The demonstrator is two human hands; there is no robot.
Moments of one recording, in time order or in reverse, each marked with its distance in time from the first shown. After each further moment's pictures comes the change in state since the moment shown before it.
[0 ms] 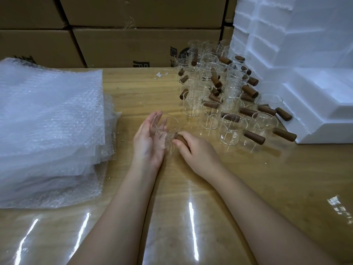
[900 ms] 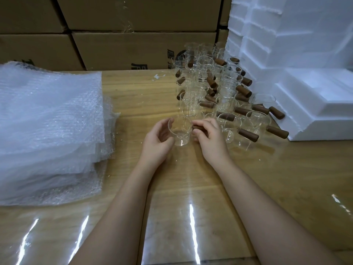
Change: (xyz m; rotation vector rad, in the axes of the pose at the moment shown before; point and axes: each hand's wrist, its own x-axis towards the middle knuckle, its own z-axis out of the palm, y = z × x) left_hand -0.017 -0.007 -0.006 0.863 -0.304 0.273; right_hand 0.009 0.030 -0.011 0.413 0.291 0.175
